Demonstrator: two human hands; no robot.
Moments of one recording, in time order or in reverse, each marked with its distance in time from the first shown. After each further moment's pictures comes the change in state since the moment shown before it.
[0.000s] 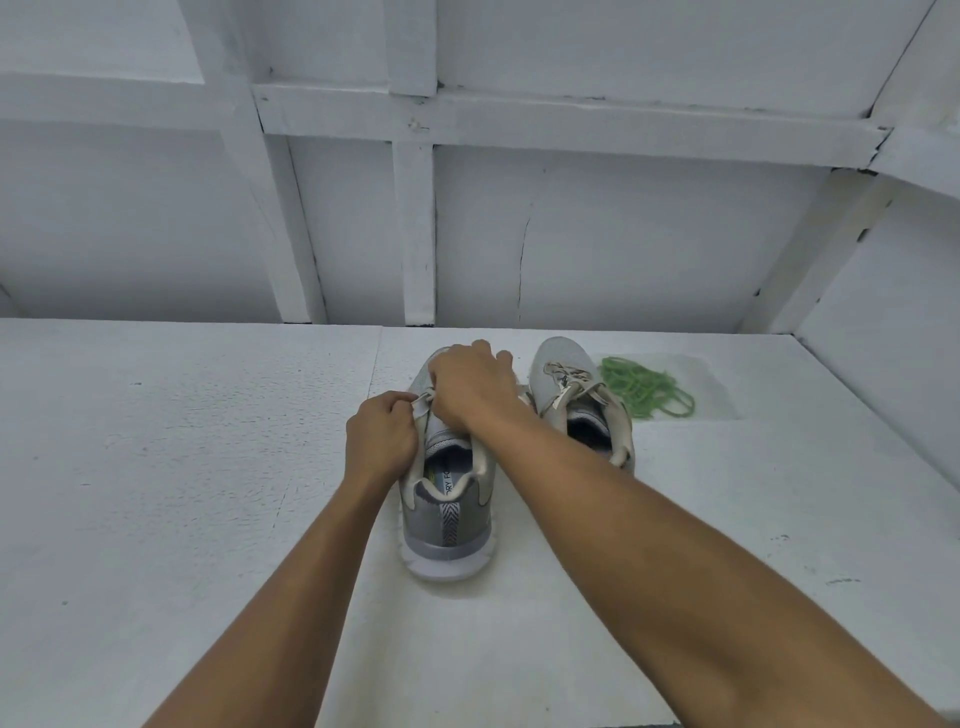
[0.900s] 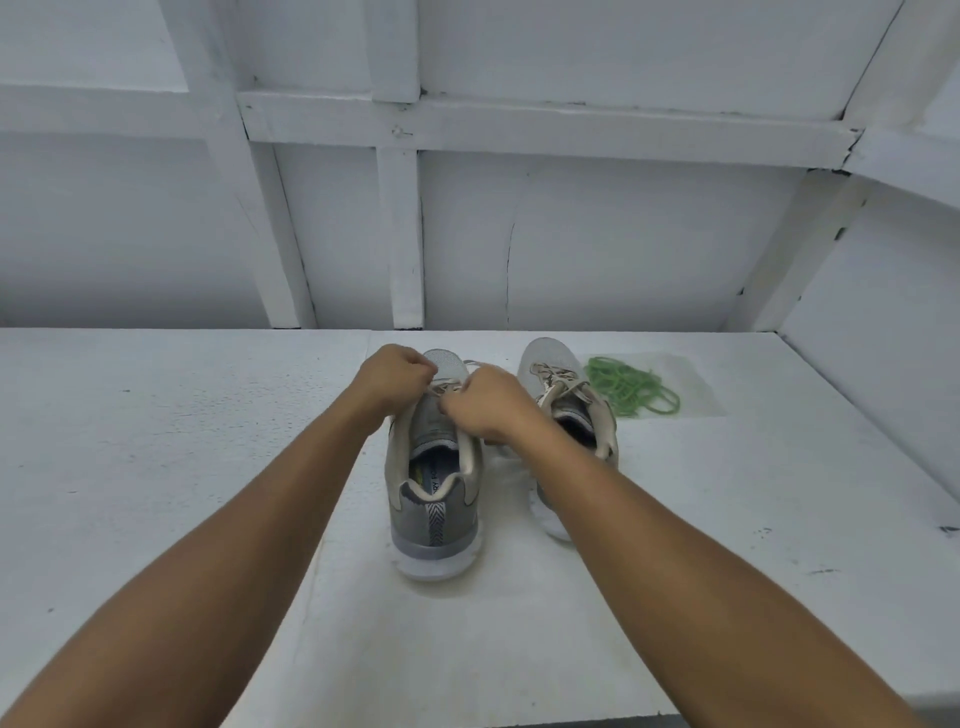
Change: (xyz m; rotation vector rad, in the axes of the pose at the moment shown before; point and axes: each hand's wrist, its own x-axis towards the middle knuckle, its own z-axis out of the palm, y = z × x) left_hand 0.034 0.053 -0.007 0.077 -0.280 0.049; right_hand -0.033 0.030 -0.010 0.624 -0.170 0.258
